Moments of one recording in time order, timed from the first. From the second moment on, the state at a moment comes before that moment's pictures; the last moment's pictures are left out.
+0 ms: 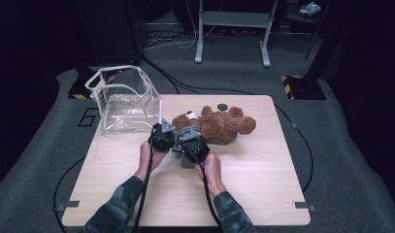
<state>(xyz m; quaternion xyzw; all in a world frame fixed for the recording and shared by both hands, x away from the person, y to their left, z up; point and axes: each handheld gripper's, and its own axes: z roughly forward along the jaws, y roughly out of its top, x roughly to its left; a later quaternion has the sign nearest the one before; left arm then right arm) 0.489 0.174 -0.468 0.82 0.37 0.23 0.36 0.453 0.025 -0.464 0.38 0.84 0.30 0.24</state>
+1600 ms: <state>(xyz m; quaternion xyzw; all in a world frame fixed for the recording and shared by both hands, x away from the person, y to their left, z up) 0.486 0.177 -0.465 0.82 0.38 0.20 0.37 0.425 -0.231 -0.437 0.63 0.72 0.21 0.20</state>
